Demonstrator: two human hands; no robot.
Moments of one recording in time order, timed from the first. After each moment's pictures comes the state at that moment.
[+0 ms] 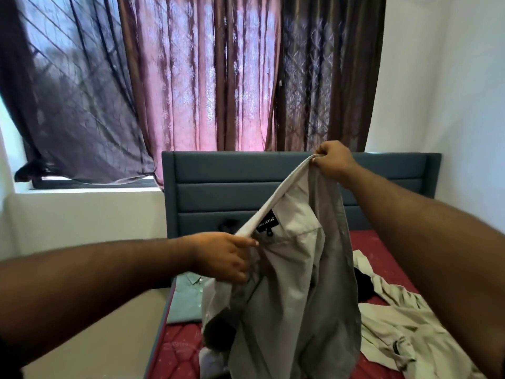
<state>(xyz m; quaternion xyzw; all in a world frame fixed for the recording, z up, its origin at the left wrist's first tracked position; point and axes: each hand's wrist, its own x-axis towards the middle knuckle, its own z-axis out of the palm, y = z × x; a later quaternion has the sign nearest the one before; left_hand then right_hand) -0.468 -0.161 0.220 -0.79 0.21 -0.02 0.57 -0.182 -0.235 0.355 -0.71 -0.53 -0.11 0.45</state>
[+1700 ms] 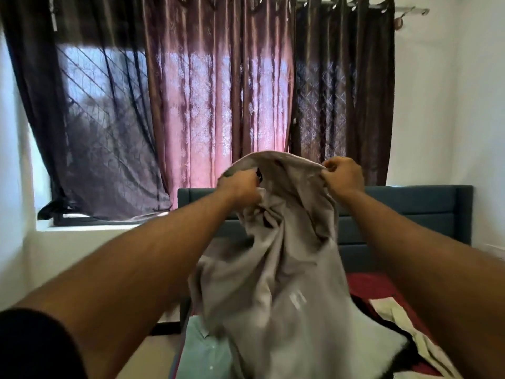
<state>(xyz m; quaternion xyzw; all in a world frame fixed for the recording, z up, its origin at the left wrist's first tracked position) -0.413 -0.110 0.395 -0.85 -0.41 -0.31 0.07 -0.193 -0.174 0.392 -0.66 -0.47 -0.15 0.56</state>
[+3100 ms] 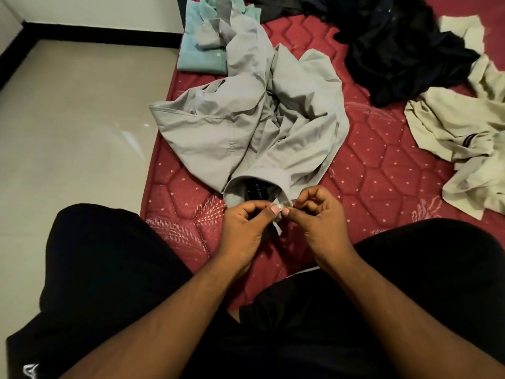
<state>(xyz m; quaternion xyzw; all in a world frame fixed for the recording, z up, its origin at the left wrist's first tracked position) -0.467 -0.362 -0.150 -0.38 -0.47 -0.43 -0.67 -0.341 -0.391 -0.126 -0.60 -0.31 0.48 0.57</state>
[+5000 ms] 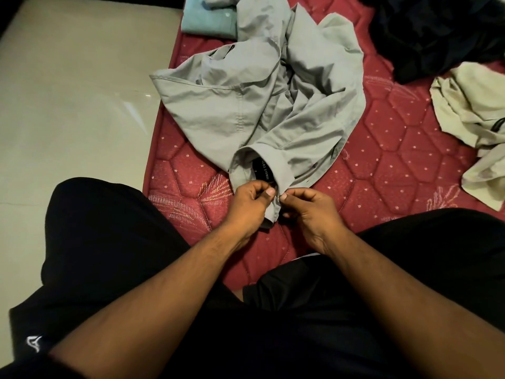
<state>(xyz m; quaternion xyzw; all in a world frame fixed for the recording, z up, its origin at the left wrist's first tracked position) -0.470 -0.339 -0.186 -0.45 -0.54 -0.31 -0.64 -0.348 -0.375 -0.177 -0.63 -0.17 0.57 0.50</state>
